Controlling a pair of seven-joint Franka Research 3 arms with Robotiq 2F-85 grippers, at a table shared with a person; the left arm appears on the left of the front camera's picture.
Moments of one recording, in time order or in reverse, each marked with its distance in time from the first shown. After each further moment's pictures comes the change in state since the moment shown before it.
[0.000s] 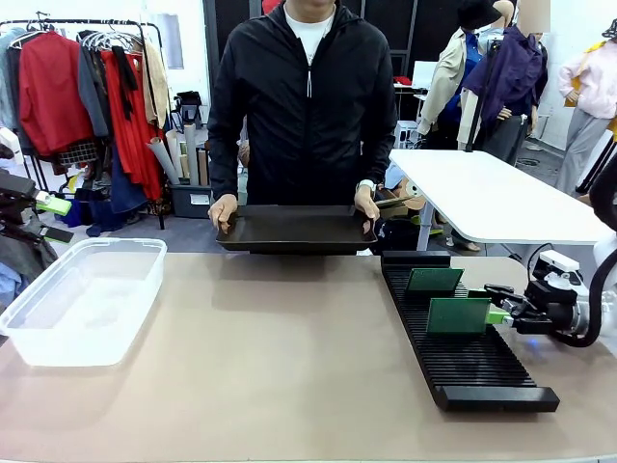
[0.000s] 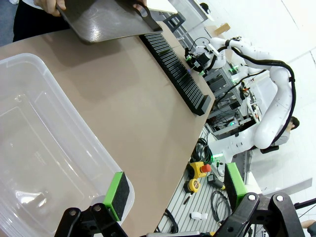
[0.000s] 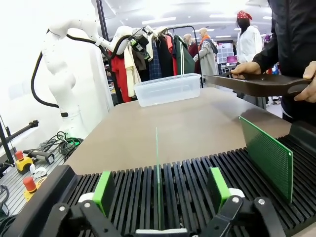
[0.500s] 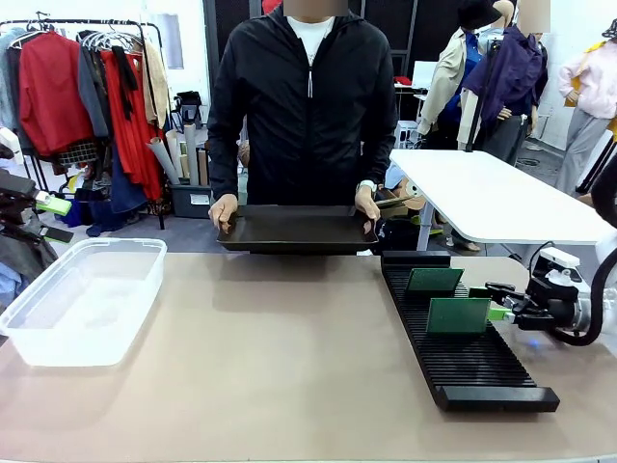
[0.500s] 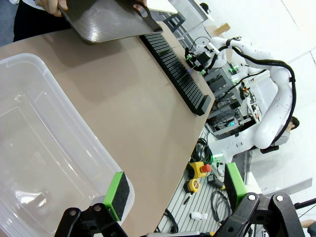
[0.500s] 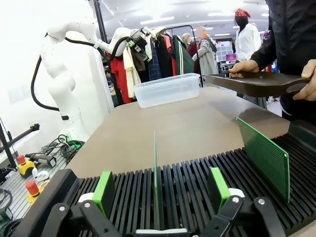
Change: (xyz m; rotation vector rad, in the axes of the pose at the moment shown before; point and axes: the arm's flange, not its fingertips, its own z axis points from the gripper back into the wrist) left arm 0.000 0.000 0.000 0.000 0.000 0.000; right arm 0.006 -0.001 0.002 -0.004 0.001 -0.029
